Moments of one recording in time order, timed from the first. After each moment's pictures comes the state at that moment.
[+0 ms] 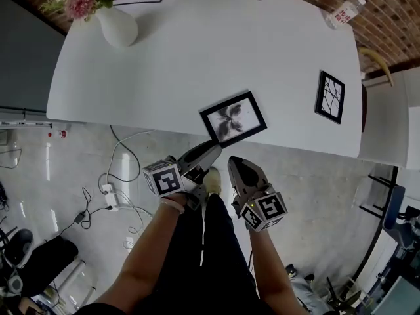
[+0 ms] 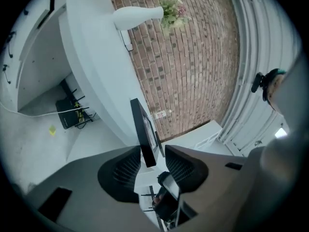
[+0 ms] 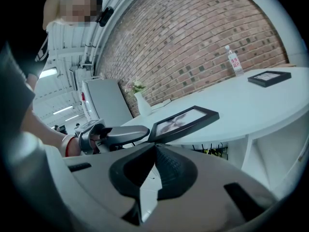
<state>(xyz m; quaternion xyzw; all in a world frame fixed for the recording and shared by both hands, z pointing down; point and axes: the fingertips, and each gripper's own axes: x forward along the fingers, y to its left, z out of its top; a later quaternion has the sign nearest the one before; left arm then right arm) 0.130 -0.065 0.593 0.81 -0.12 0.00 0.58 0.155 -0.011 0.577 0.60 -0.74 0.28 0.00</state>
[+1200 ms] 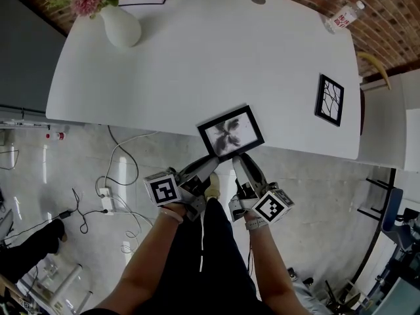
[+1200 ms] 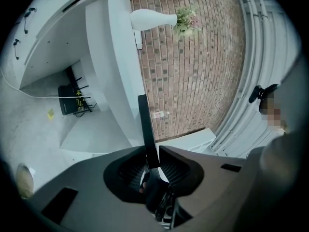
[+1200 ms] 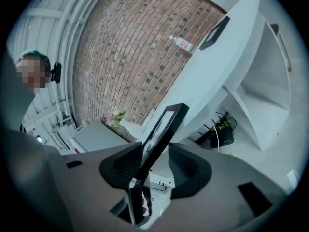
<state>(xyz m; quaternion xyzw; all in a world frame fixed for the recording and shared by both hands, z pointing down) 0.116 -0.034 0.593 0.75 -0.09 -0.04 0.65 0.178 -0.013 0.586 0.60 -0.63 0.45 -0.24</state>
